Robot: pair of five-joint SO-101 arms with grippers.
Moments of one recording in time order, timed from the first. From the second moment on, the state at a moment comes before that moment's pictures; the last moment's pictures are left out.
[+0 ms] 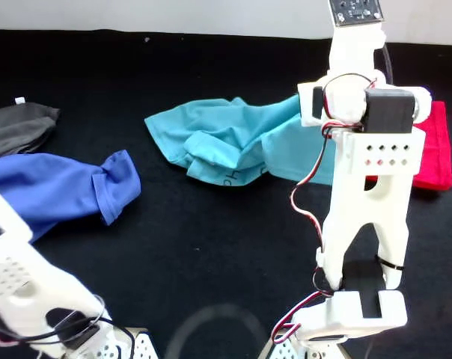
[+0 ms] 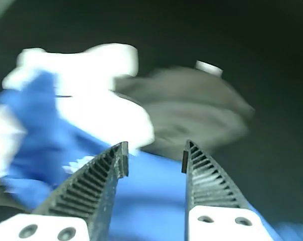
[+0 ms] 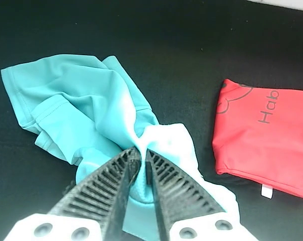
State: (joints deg) left arm -43.7 27.5 -62.3 85.7 -8.0; right arm -6.9 0.2 -40.6 97.0 8.0
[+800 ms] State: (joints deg) left arm -20.1 27.6 -9.4 85.4 -17.8; right arm -6.8 0.2 -40.6 96.8 8.0
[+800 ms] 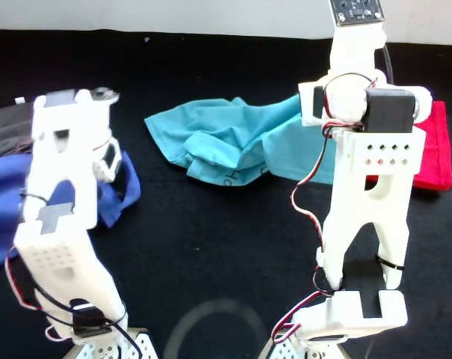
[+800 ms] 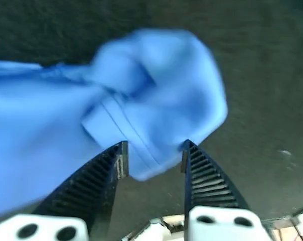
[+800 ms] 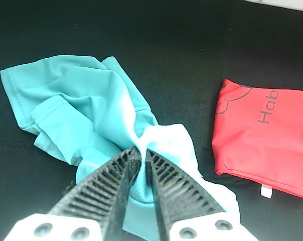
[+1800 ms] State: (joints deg) left arm -69.1 55.4 -68.1 77.7 -31.2; right arm -6.8 0.2 -40.6 96.8 8.0
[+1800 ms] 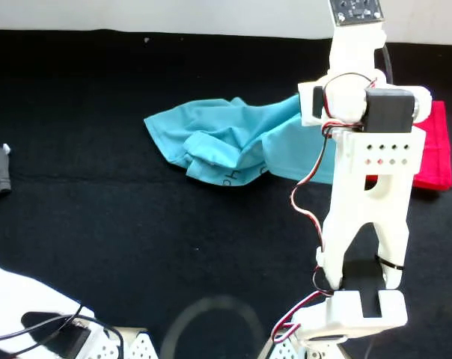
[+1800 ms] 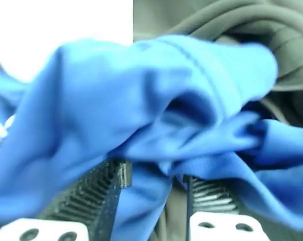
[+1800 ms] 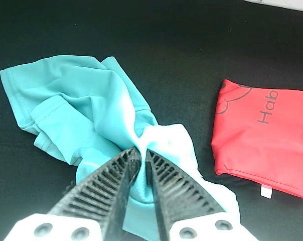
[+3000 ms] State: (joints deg) left arm -2.7 40.5 -50.8 96.4 0.1; right arm -6.8 0.2 -40.6 96.8 8.0
